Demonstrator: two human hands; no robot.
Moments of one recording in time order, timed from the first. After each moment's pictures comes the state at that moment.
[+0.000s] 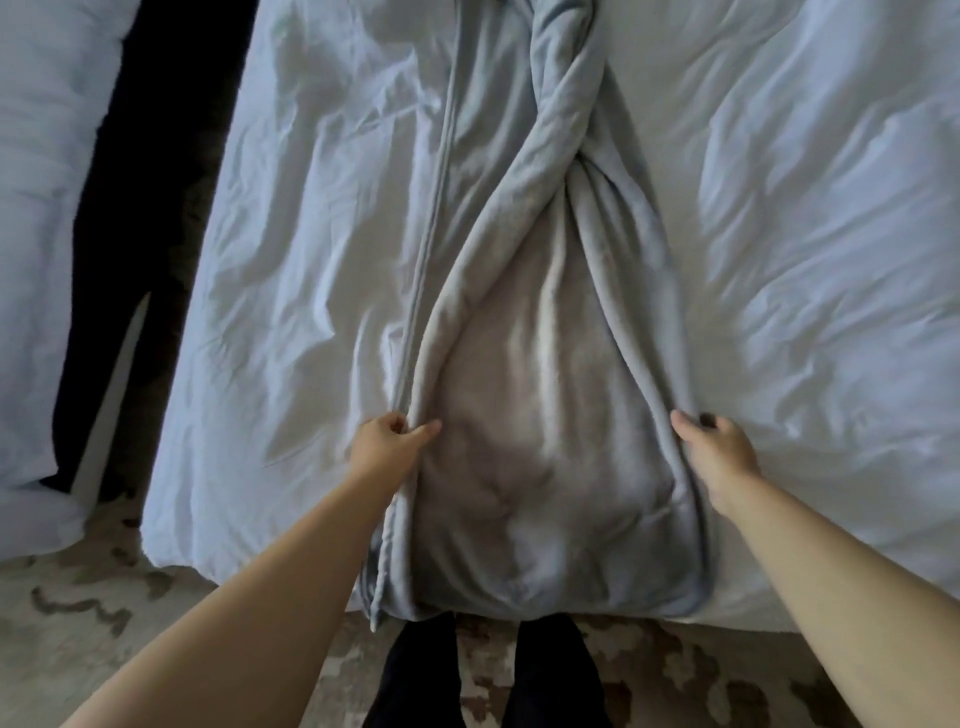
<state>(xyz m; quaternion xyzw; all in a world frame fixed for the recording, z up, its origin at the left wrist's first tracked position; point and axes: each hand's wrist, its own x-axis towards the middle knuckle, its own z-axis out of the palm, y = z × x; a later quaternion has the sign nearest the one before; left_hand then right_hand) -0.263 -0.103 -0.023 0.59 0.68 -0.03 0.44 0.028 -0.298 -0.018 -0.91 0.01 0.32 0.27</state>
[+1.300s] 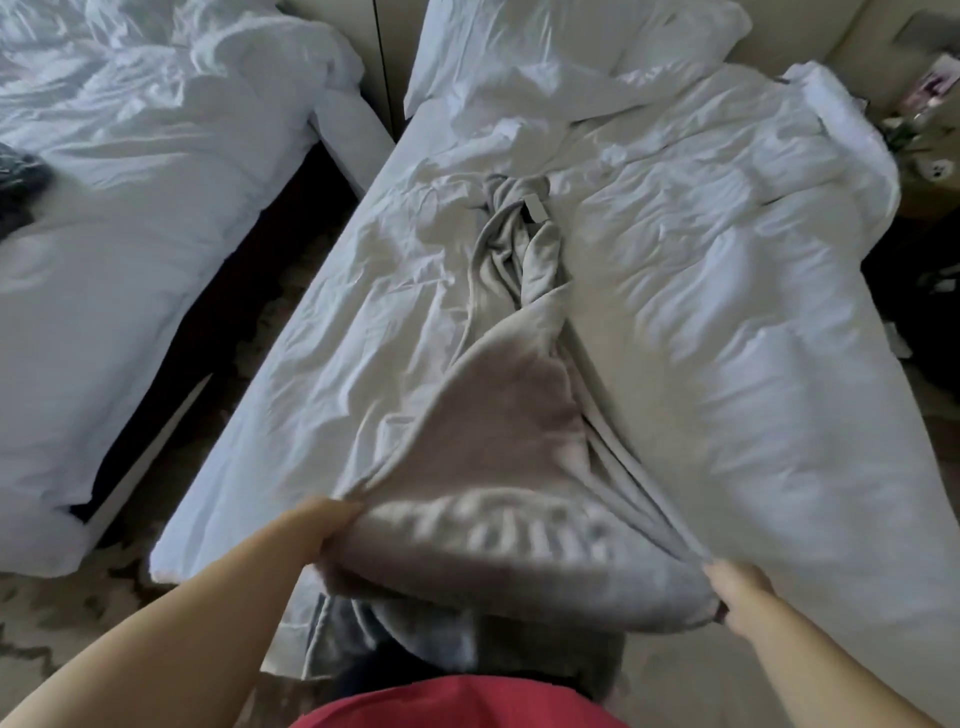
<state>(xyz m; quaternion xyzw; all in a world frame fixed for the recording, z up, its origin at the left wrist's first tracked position) -0.284 -0.142 0.119 0.39 0.76 -0.07 0.51 0.101 -0.386 0.098 -0.87 0.14 0.39 0.27</state>
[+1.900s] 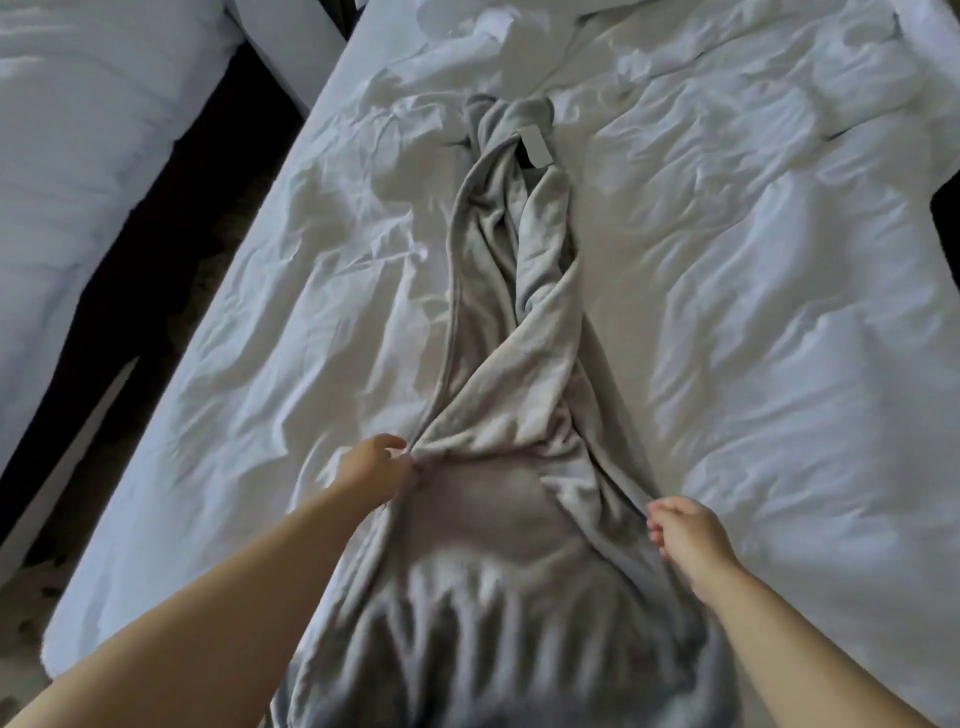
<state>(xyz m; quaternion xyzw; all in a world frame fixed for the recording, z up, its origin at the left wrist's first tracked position) -0.154 -0.017 0.026 0.62 0.65 -0.06 0.44 0.128 -0.232 0.037 -0.89 -0.05 0.39 0.24</state>
